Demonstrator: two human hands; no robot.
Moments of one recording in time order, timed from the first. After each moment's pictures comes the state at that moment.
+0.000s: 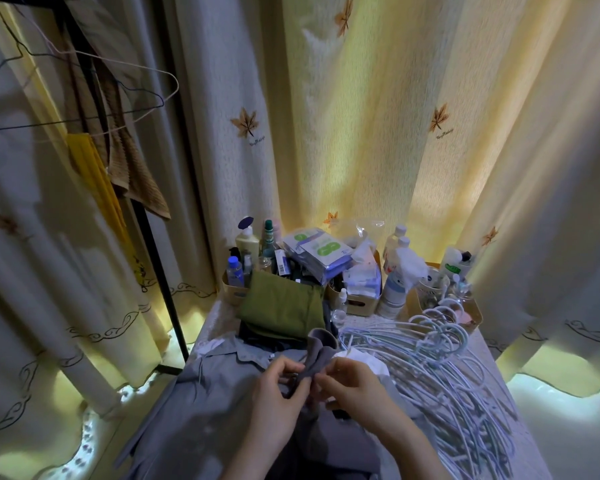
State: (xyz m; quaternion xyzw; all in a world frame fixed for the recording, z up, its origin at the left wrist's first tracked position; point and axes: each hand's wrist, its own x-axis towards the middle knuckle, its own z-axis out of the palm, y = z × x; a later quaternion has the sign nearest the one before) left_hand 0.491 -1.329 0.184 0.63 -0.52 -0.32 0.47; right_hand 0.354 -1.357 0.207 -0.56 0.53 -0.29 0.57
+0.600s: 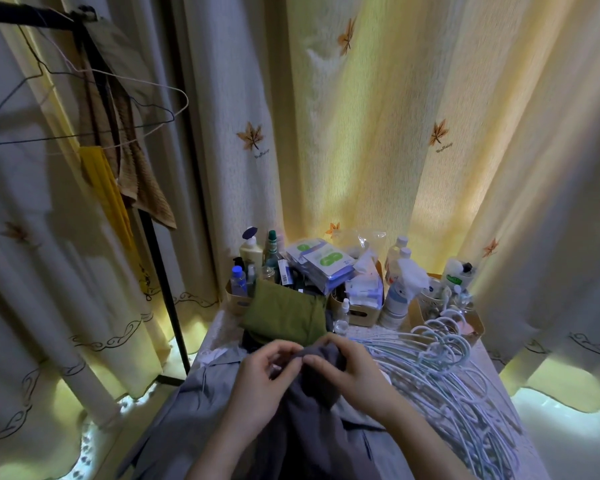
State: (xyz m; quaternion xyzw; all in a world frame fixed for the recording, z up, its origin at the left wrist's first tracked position) left_hand 0.521 -1.341 0.216 0.53 -0.54 -0.40 0.51; right_hand 0.357 -1.381 0.224 -0.76 0.42 -0.34 0.36
